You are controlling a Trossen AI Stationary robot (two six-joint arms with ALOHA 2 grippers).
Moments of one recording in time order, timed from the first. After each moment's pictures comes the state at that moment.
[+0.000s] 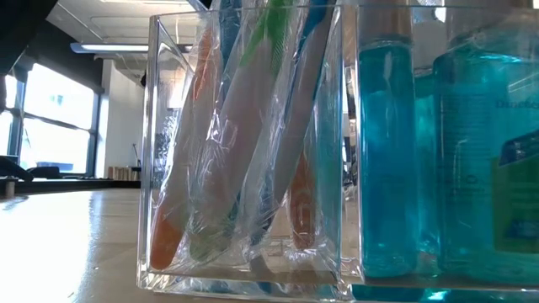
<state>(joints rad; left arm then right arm) 0.01 2.00 1.49 -0.11 0.09 -0.03 0.44 0.76 0.65 -0.11 -0.17 0.13</state>
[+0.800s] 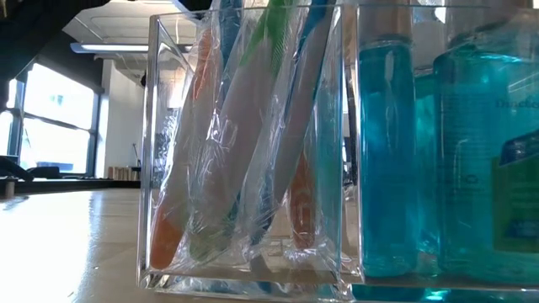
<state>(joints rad) -0.01 2.19 1.54 -0.06 -0.09 -0.20 0.80 0.76 0.65 -0.18 0.02 0.15</state>
